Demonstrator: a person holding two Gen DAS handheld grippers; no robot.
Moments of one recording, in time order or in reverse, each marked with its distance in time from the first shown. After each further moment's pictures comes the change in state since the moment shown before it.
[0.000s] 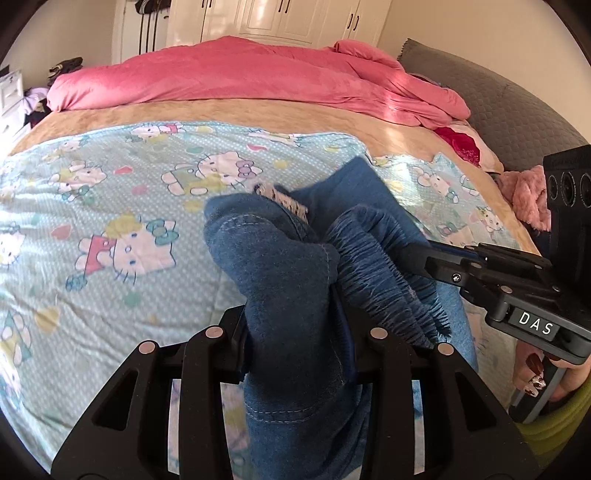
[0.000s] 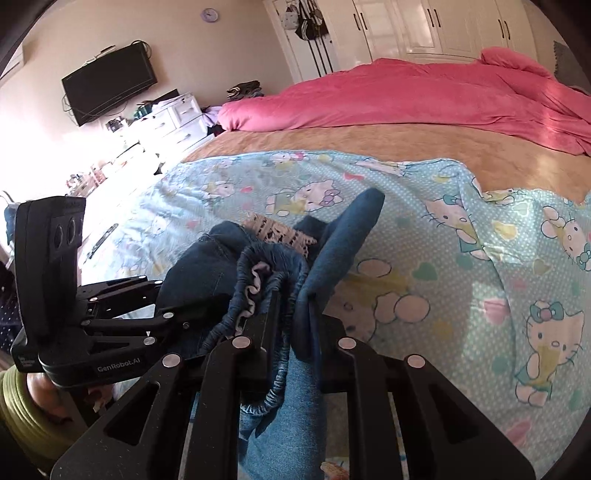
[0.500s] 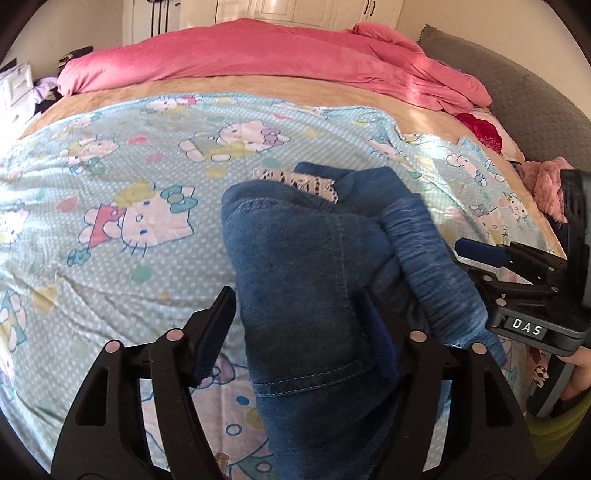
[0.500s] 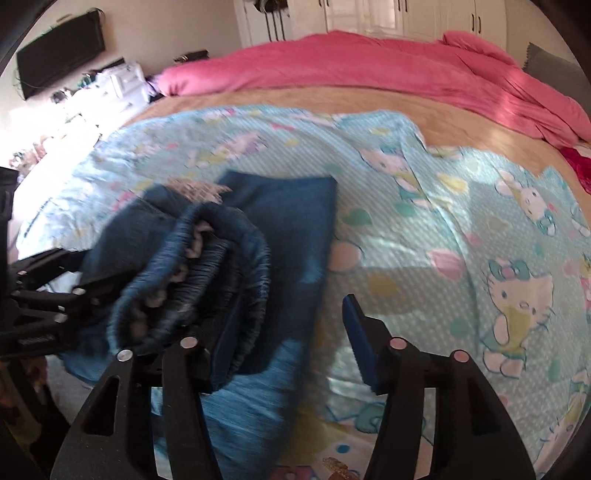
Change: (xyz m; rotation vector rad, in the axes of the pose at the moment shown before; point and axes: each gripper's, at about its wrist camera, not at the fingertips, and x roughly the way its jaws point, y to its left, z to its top) left arm 0.024 0.019 -0.019 -0.025 0.071 0.064; right arm 0.030 -0.029 -0.034 0.013 0.127 -0.259
